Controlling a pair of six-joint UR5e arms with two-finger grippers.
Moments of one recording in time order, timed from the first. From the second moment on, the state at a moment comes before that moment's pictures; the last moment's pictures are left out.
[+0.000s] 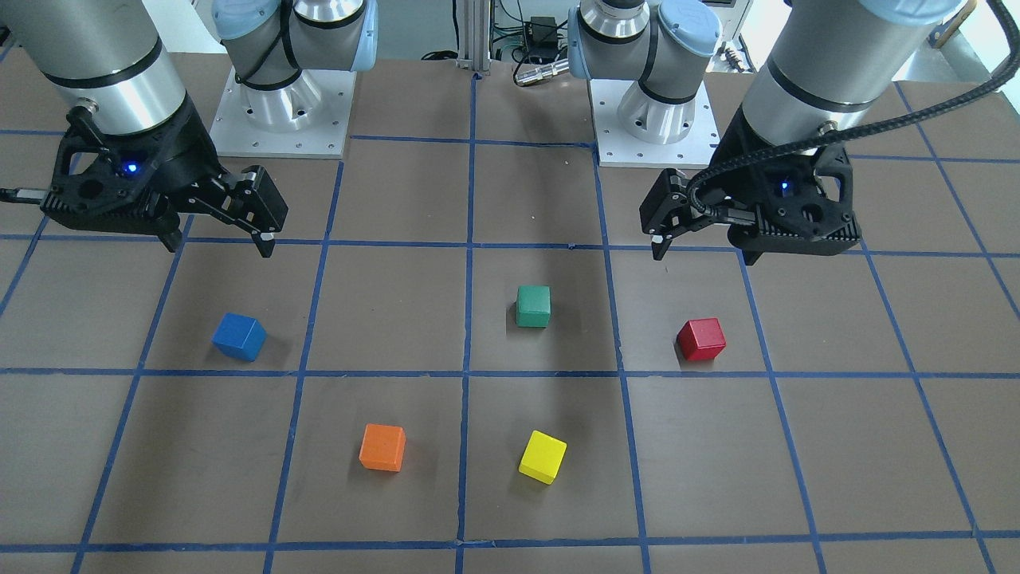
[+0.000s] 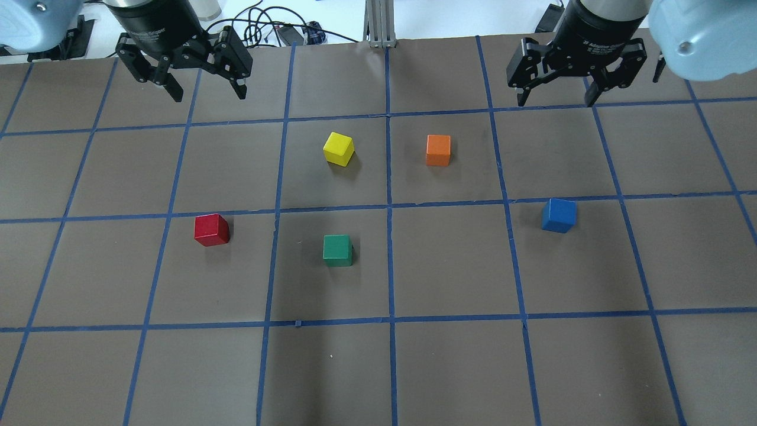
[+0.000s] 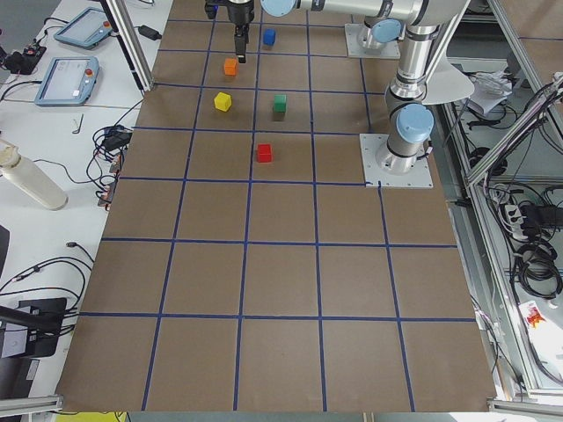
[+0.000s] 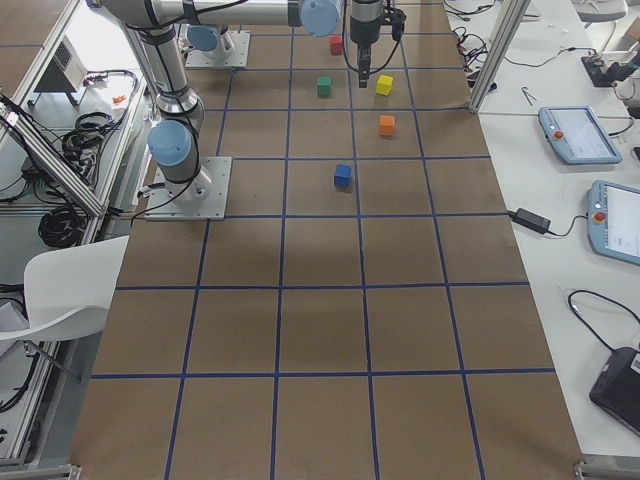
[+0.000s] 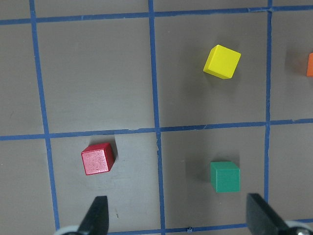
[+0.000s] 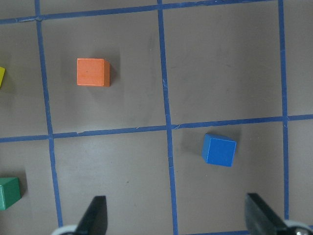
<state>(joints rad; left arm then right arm) -1.58 -1.73 -1.34 -1.62 1.55 0.03 1.57 -1.50 1.51 -1.65 -1.56 0.06</state>
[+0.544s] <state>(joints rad) -1.58 -1.74 -1.35 -1.62 1.54 0.03 1.57 -1.52 1.54 -1.67 -1.56 0.06</state>
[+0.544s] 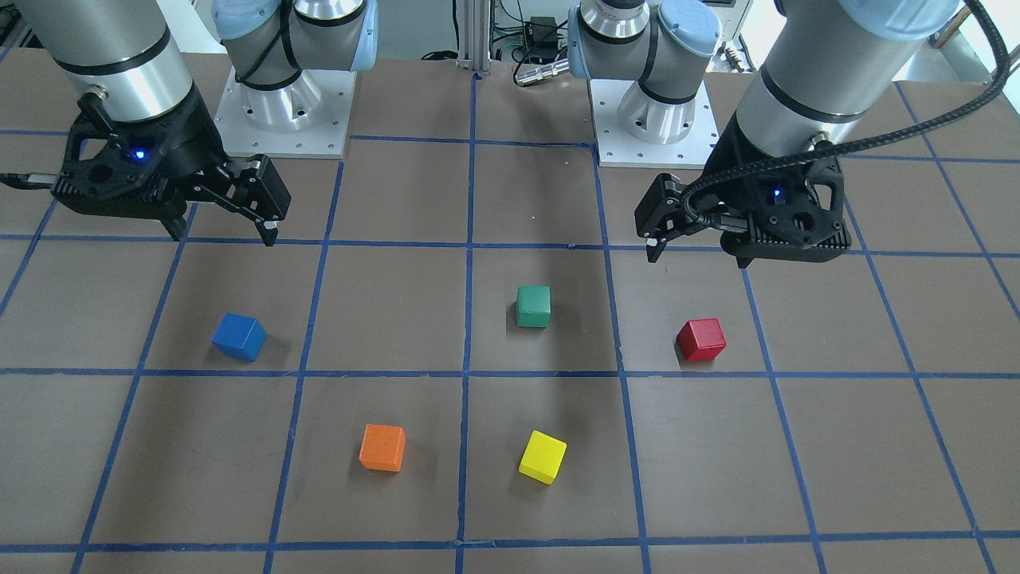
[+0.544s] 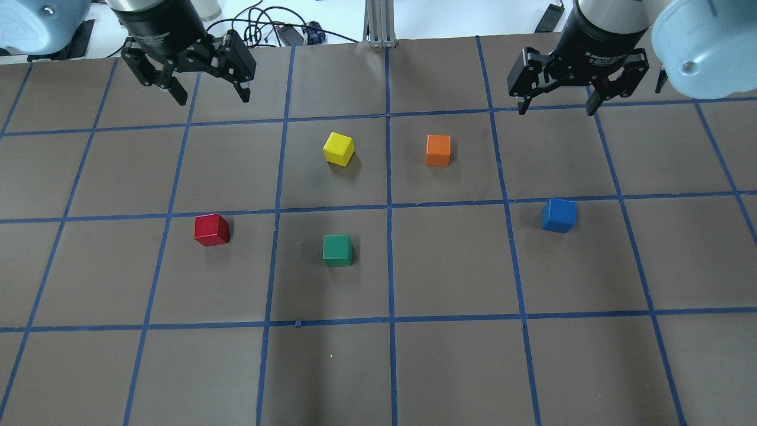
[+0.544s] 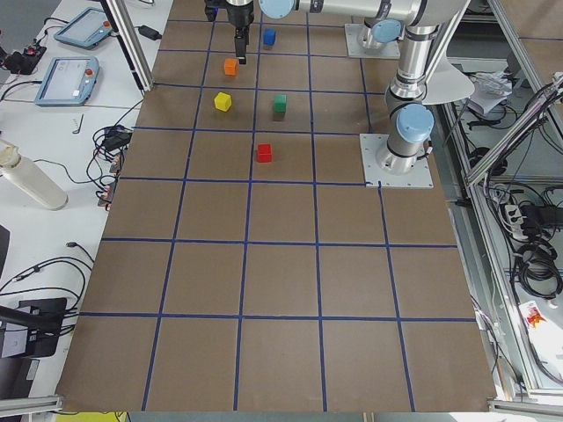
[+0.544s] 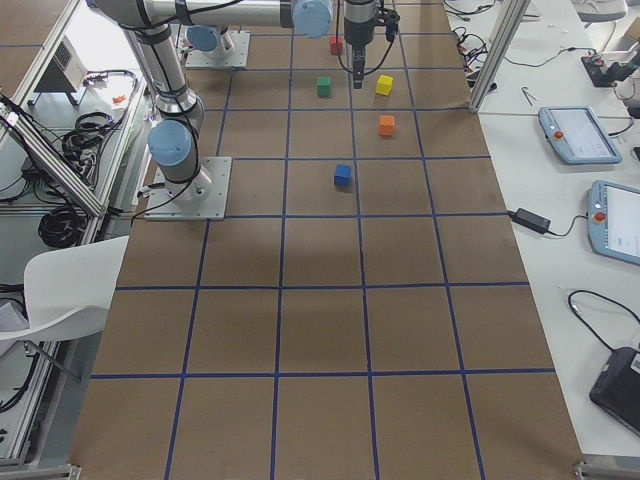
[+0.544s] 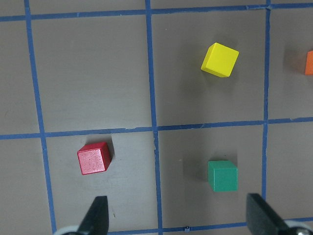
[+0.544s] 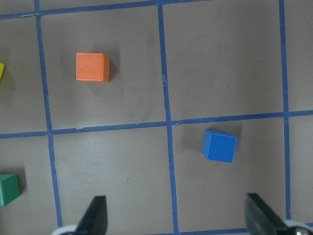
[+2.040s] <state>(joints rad) -1.52 -1.73 -1.38 -1.60 1.55 0.15 1.57 -1.52 1.54 -1.67 -1.56 0.06</state>
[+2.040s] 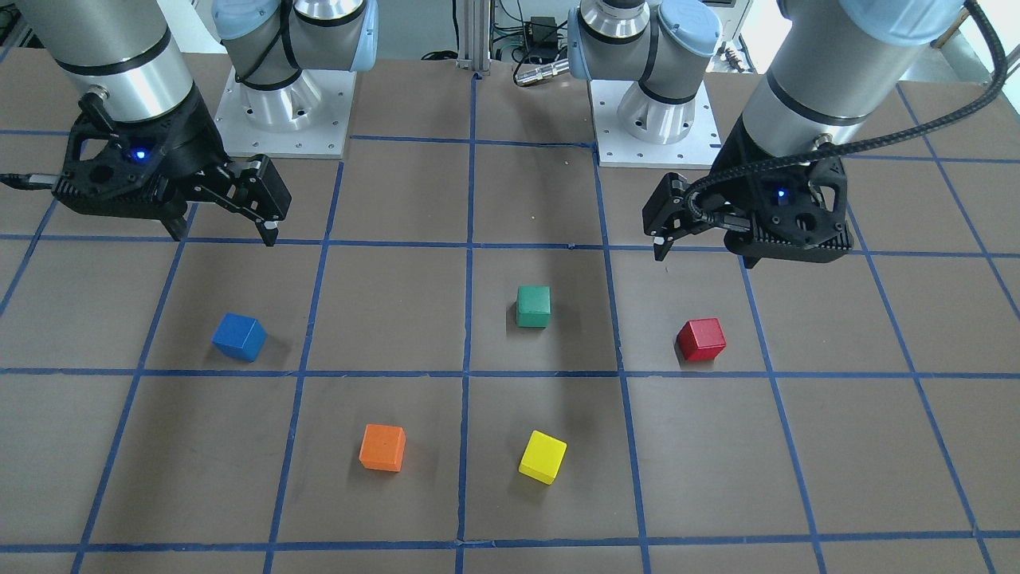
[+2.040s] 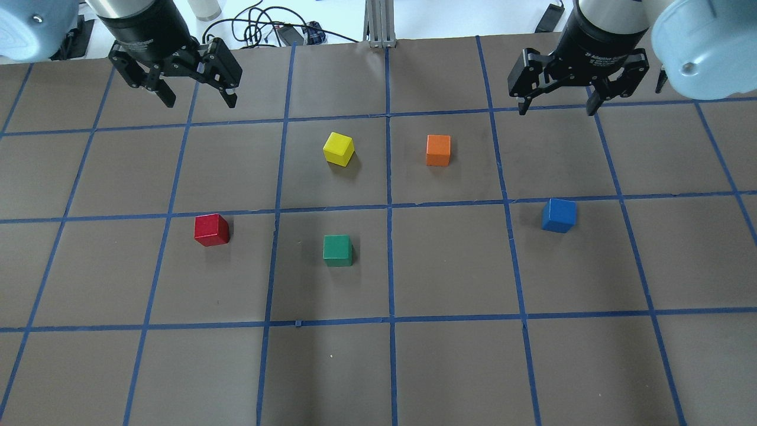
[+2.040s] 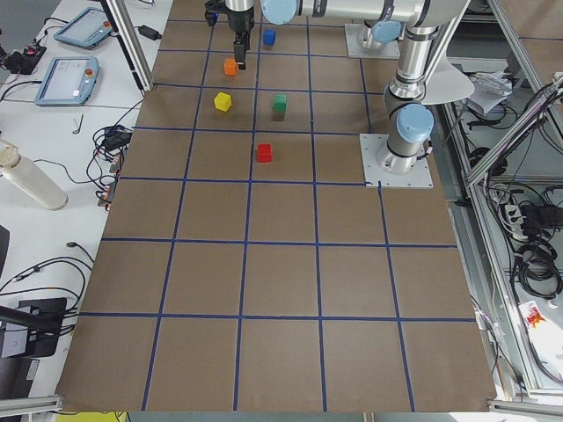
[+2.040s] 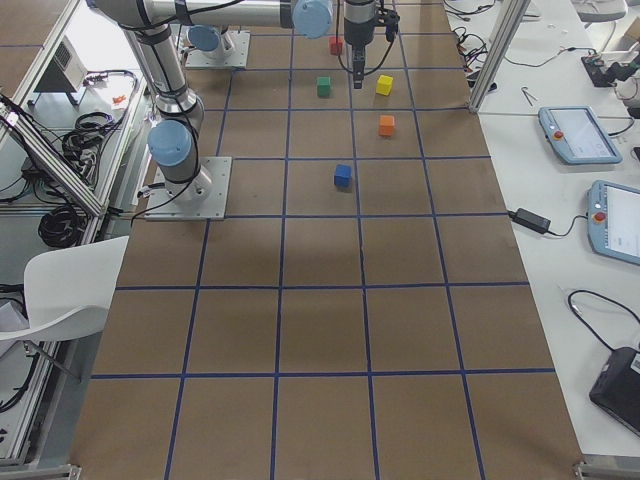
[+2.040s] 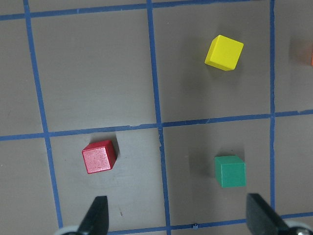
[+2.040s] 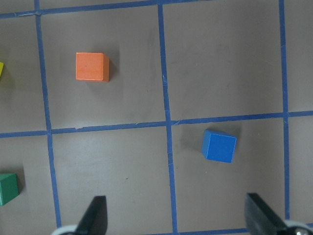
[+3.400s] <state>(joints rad) -1.33 -1.81 -2.00 -0.94 1.55 0.12 1.56 -1.53 1.55 -1.67 -1.56 0.05</state>
